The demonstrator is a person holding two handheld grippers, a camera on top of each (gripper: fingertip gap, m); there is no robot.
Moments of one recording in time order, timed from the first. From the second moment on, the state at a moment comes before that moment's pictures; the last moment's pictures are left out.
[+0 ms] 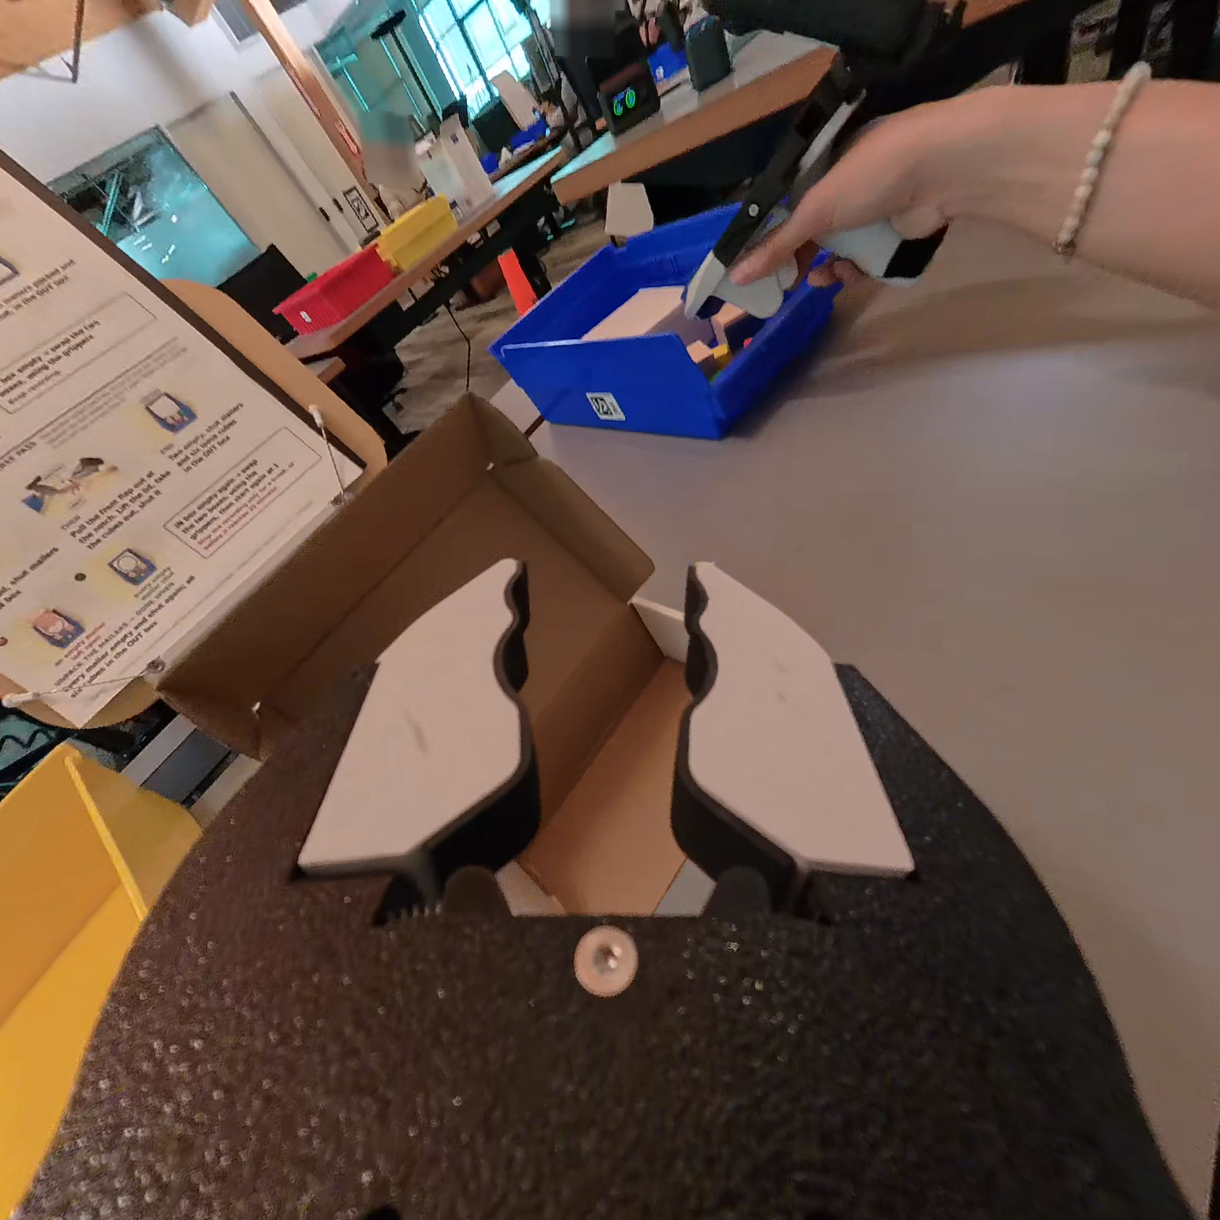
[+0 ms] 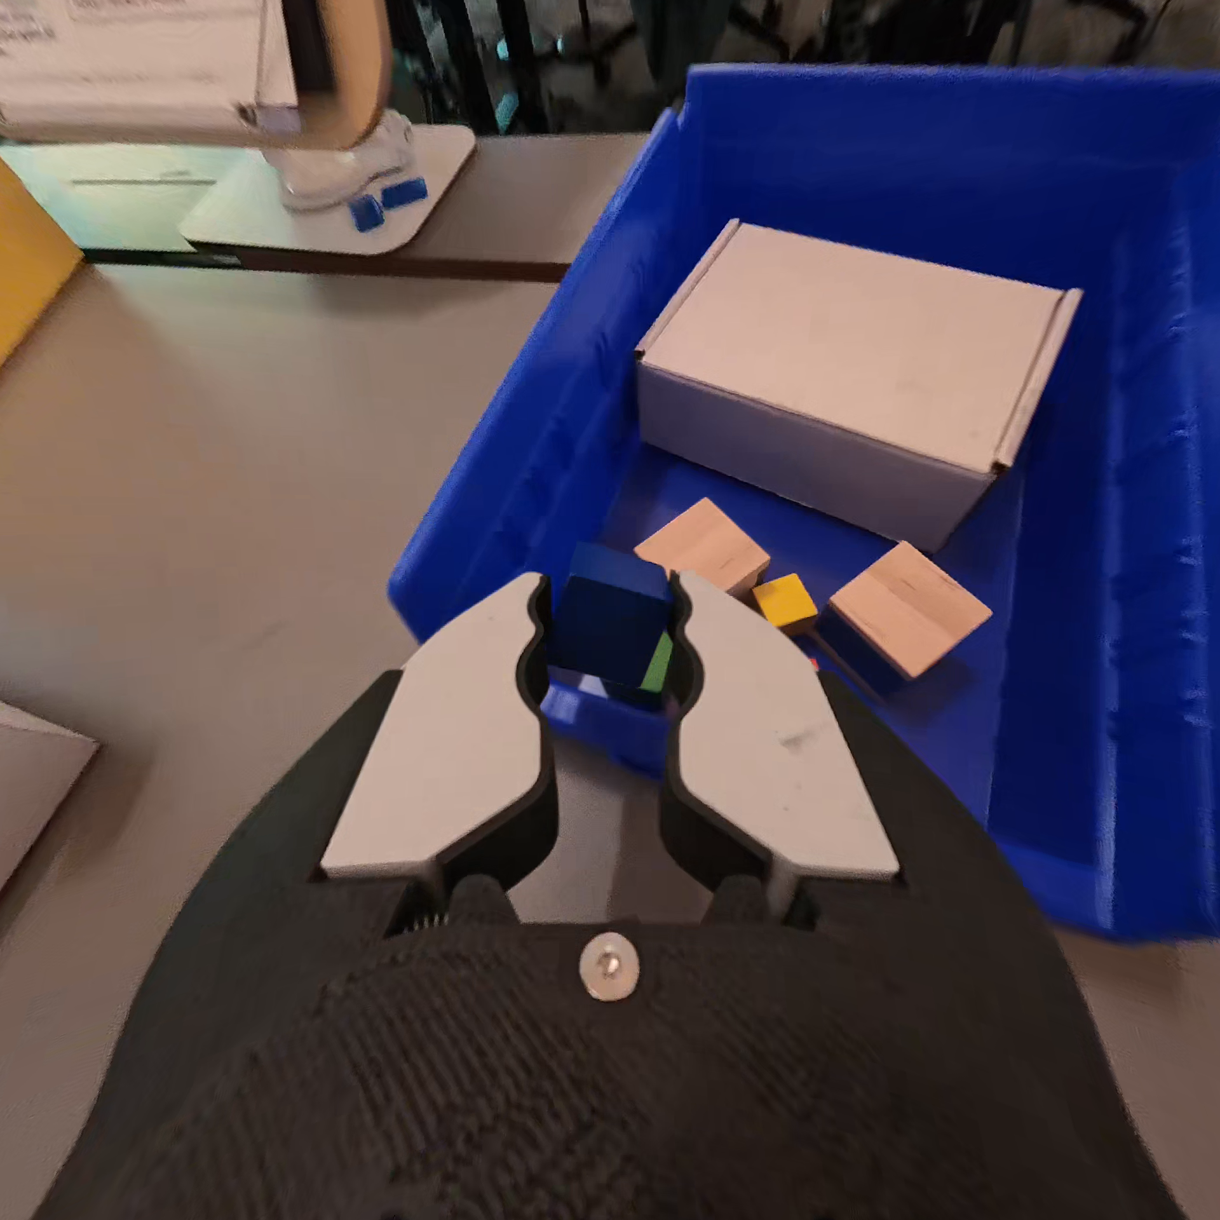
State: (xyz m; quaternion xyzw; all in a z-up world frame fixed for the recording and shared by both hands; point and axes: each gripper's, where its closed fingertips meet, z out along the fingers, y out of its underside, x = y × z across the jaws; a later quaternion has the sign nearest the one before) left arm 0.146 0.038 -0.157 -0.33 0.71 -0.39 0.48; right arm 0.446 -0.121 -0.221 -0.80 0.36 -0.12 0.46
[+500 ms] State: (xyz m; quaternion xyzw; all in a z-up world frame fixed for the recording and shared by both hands) left arm 0.152 0.155 -0.177 -0.61 0.56 -0.34 0.44; right arm 0.302 -0.045 -0.153 -0.79 0.19 -0.16 0.55
